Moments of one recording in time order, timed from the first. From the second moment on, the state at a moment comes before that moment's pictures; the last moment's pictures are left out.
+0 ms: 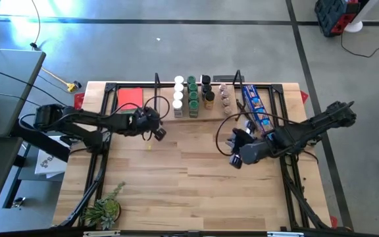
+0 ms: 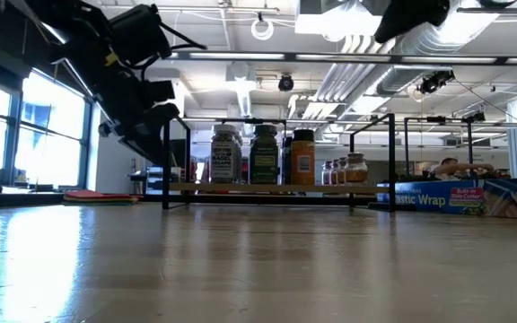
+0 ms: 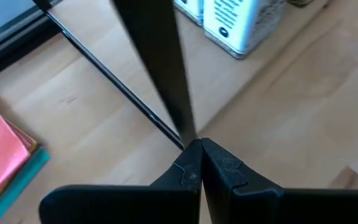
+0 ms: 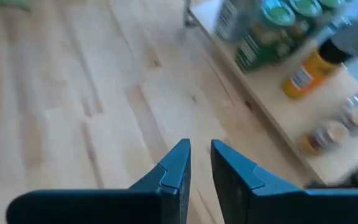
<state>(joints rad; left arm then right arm) 0.13 1.30 0.62 -0.28 -0.52 -0.51 0.40 1.30 1.17 -0.86 0.60 0.61</state>
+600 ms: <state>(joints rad) 0.25 1.30 0.62 -0.29 -0.53 -0.37 0.40 1.30 1.05 -0.89 0.63 0.76</state>
